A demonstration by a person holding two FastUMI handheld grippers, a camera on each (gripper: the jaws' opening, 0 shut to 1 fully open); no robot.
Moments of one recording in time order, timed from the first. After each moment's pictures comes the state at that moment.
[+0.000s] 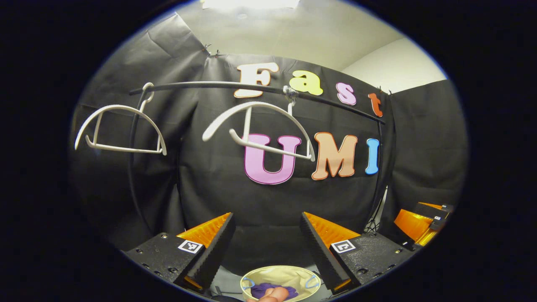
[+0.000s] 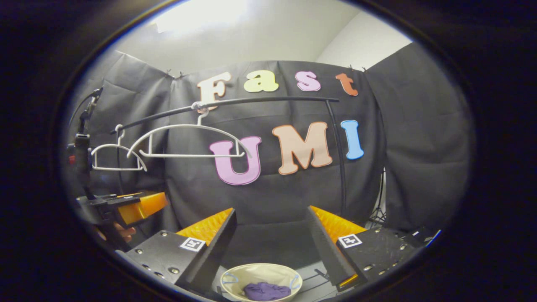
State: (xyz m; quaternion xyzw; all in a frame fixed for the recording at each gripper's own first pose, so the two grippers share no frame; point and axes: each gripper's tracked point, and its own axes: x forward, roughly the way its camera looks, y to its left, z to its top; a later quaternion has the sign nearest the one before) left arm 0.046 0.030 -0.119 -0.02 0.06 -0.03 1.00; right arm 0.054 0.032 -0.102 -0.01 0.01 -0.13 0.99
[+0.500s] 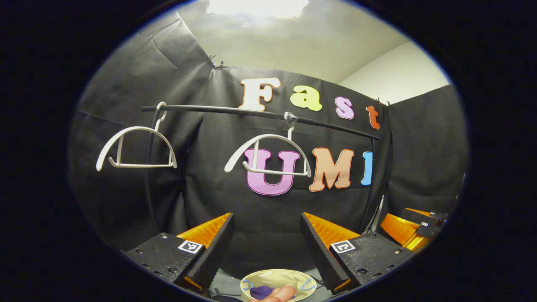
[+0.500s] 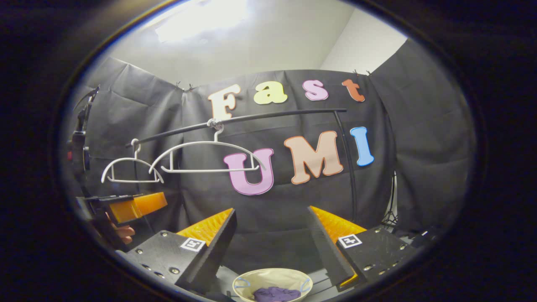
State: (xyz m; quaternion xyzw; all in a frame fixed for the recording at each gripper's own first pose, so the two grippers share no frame) left arm 0.004 0.035 -0.083 -0.02 0.04 -0.02 1.00; right arm 0.034 0.053 -0.075 0.01 -0.02 -0.09 1.00
